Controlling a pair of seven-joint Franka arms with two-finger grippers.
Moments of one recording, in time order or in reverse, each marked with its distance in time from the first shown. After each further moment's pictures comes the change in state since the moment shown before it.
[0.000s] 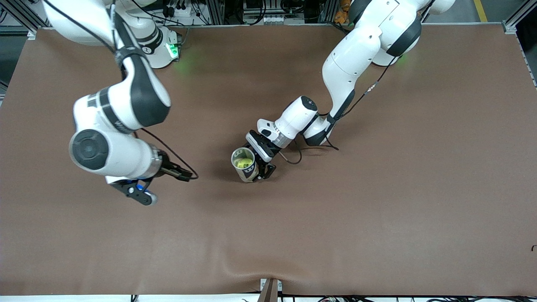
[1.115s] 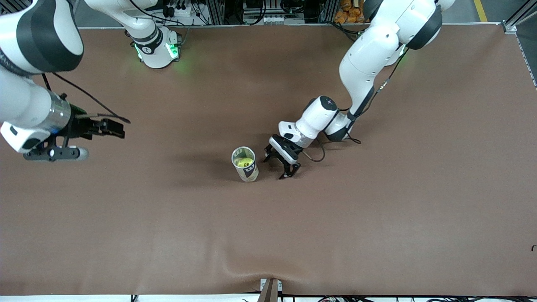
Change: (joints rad) left arm 0.132 -0.121 0.001 -0.280 0.000 -0.021 -0.030; right arm -0.187 -0.447 -0.002 -0.397 -0.047 -0.017 -0.624
